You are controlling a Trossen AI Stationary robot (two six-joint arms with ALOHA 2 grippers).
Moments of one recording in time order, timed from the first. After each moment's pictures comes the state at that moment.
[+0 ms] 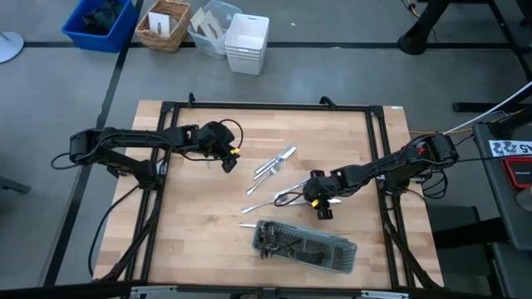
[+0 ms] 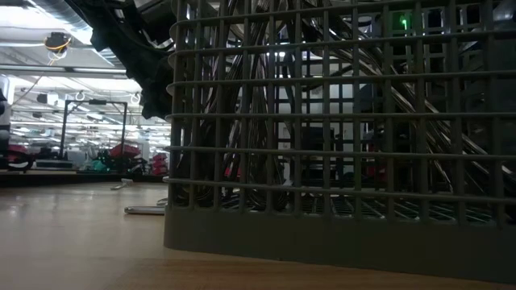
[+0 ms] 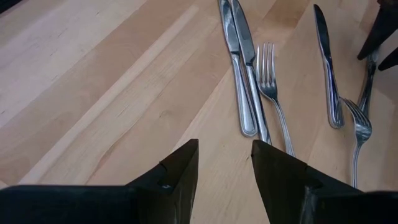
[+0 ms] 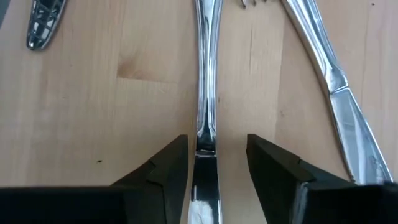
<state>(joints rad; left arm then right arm) 0.29 1.25 0.72 -0.30 -0.03 -0.33 0.18 1.53 0.69 -0.28 -0.03 0.07</state>
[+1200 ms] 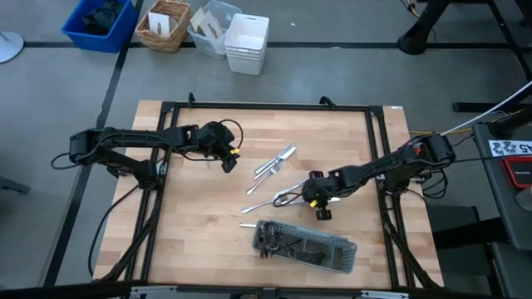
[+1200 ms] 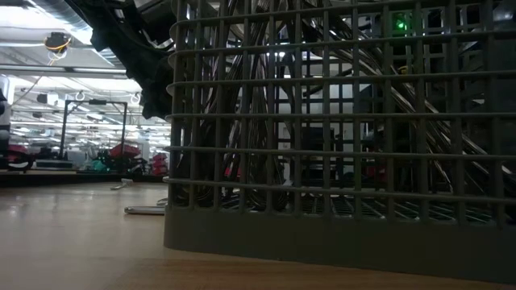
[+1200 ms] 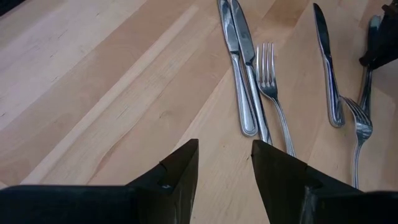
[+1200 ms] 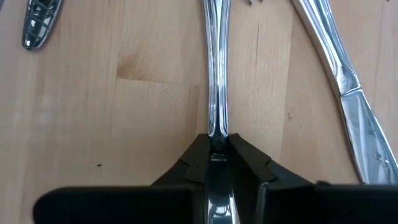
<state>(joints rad) 0.29 1.25 0.72 -0.30 -0.03 -0.32 0.18 1.59 0.70 -0.28 -0.03 0.07</state>
